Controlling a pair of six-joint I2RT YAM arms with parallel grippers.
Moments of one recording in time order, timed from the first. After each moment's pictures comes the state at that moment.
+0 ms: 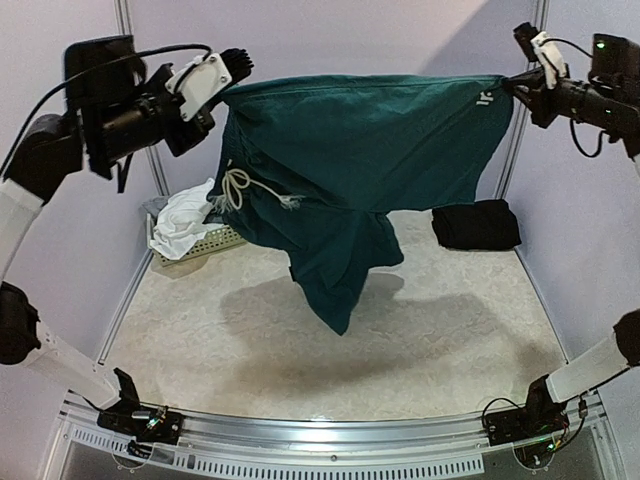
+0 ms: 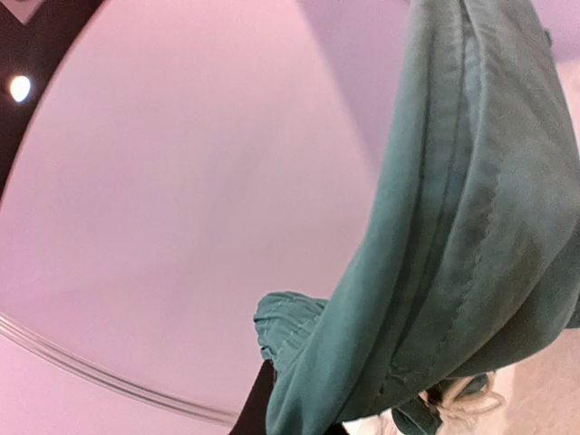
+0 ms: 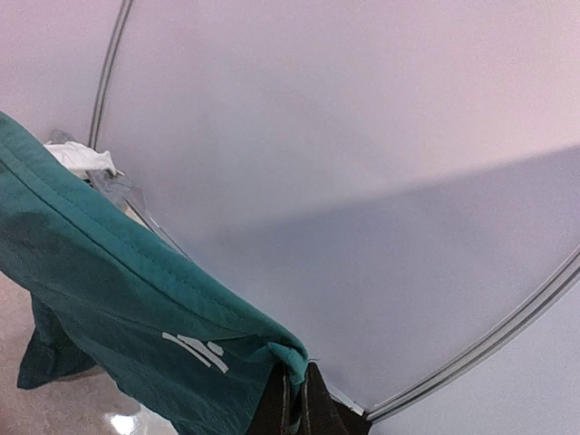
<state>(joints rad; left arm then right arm) -0.96 1.36 1.93 -0.71 -0.55 0.90 0.17 1.40 2.09 -0.86 -0.30 -0.50</state>
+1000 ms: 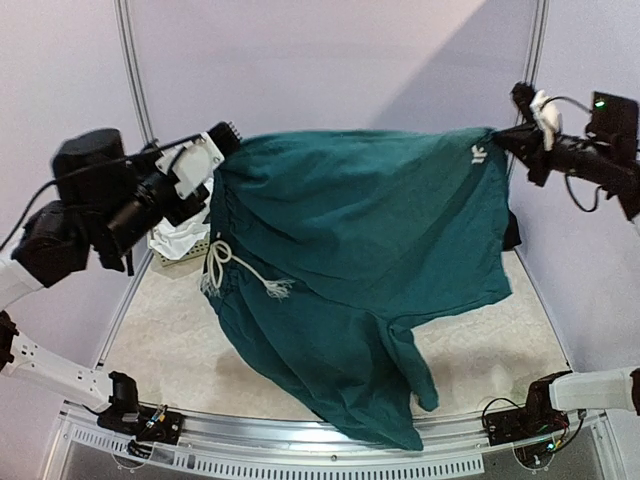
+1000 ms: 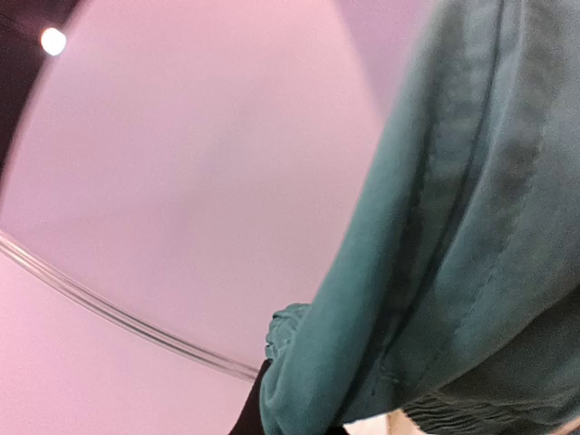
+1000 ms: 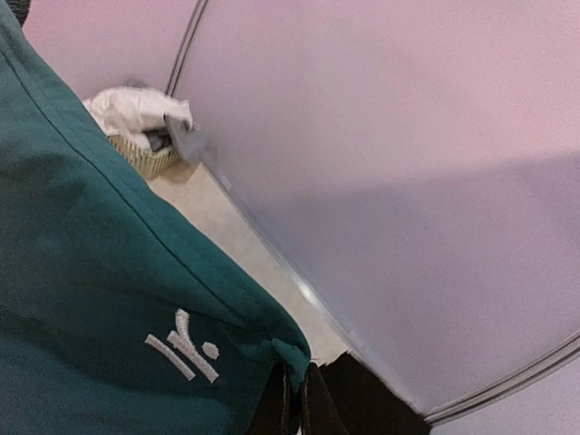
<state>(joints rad) -1.19 1.08 1.33 -0.34 -0.91 0.89 0.17 1.11 1.54 -0.65 -0.48 -0.60</state>
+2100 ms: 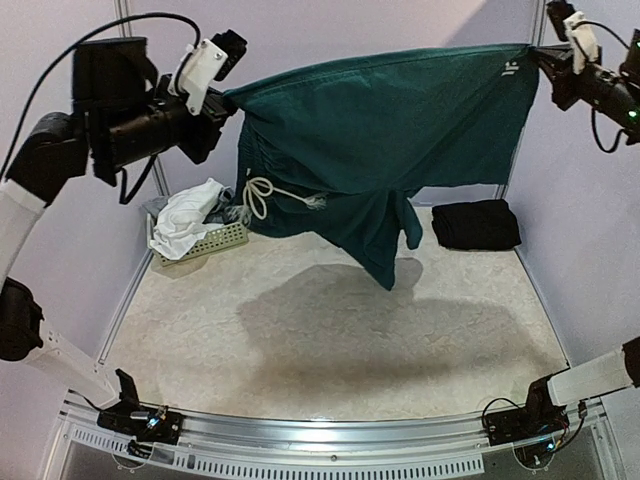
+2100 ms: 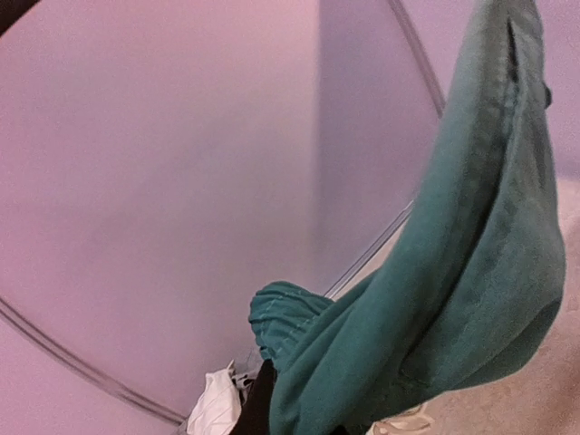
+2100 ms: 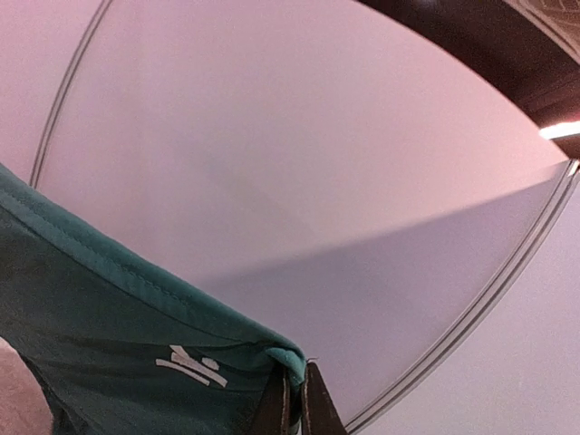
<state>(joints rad) -1.01 1.40 1.94 -0.75 -0.59 0.41 0.17 1.30 2.01 -0.61 -0.19 -0.52</state>
